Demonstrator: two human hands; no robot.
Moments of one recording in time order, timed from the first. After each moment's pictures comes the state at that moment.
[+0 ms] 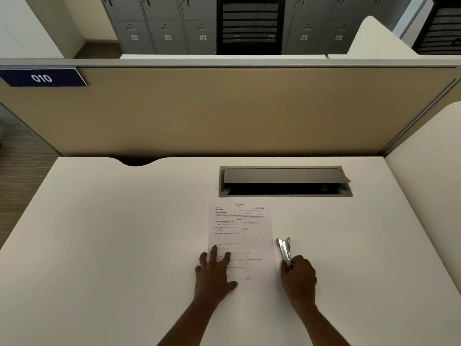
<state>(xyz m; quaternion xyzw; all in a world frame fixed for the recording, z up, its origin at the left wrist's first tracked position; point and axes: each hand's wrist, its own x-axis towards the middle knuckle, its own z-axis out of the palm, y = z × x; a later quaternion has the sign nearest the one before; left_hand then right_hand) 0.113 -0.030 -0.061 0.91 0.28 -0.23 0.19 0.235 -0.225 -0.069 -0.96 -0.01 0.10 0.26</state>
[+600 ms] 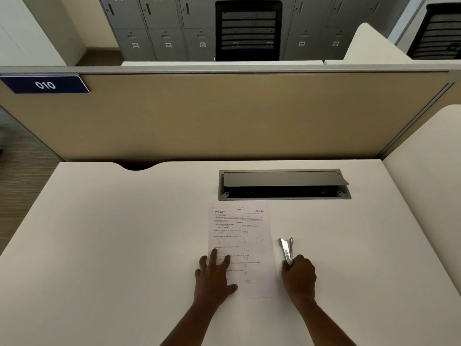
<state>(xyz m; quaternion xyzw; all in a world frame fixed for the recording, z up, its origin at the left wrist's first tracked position) 0.113 -0.032 -0.058 0.91 0.28 -0.22 0.19 0.247 -0.221 -0.075 -0.97 0.00 0.12 0.23</state>
